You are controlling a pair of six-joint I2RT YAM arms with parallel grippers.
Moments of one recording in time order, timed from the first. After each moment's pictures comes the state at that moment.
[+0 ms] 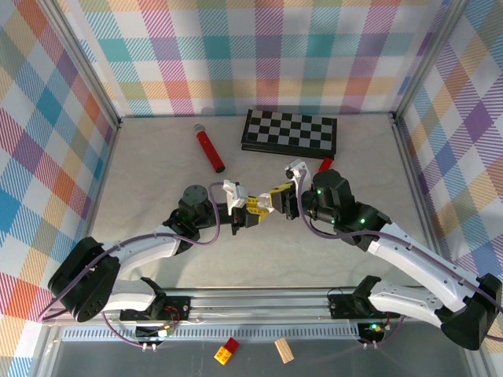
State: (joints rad) left arm -0.67 1.29 0.54 0.68 0.73 -0.08; right arm 0.81 1.00 0.91 -0.30 -0.13 0.28
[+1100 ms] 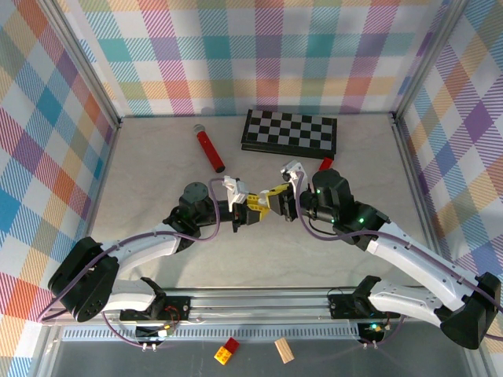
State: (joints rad) left arm -0.67 1.29 0.58 0.65 0.73 -0.14; right arm 0.81 1.01 0.91 -0.29 -0.20 0.22
